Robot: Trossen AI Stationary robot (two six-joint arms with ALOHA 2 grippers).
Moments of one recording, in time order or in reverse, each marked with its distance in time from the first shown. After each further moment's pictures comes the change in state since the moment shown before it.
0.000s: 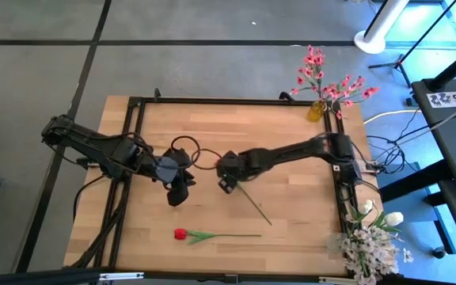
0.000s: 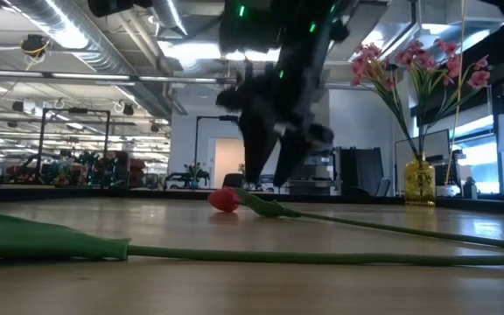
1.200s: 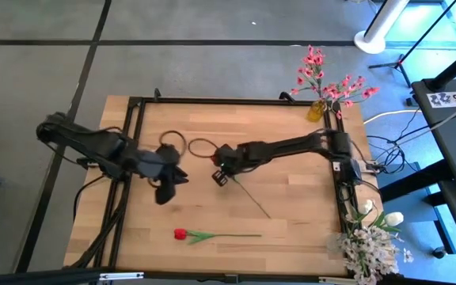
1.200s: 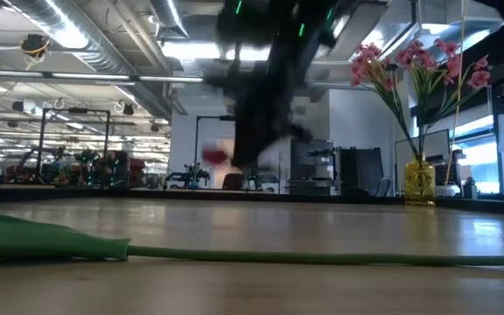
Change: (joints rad) left arm -0.034 -0.107 0.024 -0.033 -0.020 0.055; right arm -0.055 -0.014 -0.004 0.159 -0.063 -0.033
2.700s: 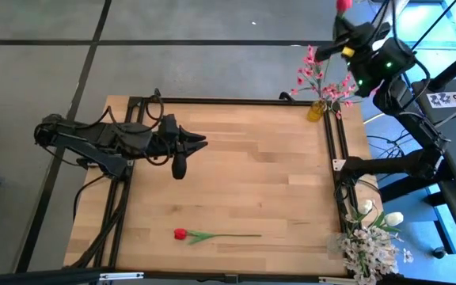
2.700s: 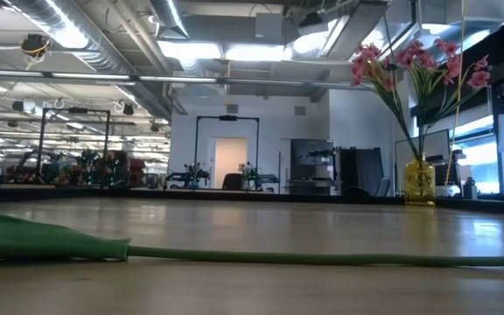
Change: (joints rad) left arm 0.147 -0.009 0.002 0.519 -0.249 0.320; right arm -0.650 -0.930 0.003 0.426 0.460 -1.098
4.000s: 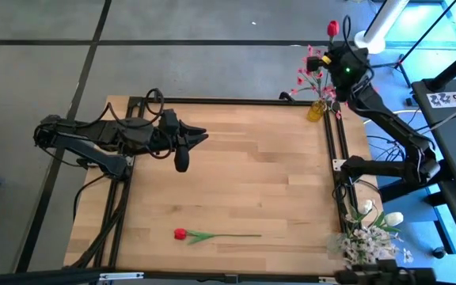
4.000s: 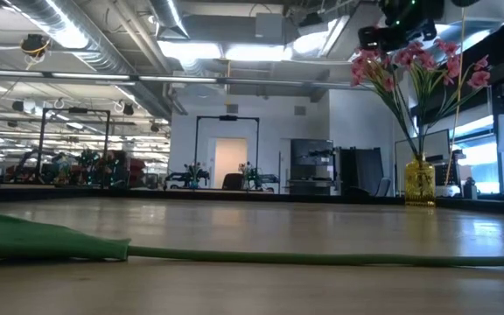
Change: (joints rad) left arm 0.052 0.000 0.000 0.014 -0.005 -0.009; right arm -0.261 -0.013 -0.467 0.177 0.052 0.159
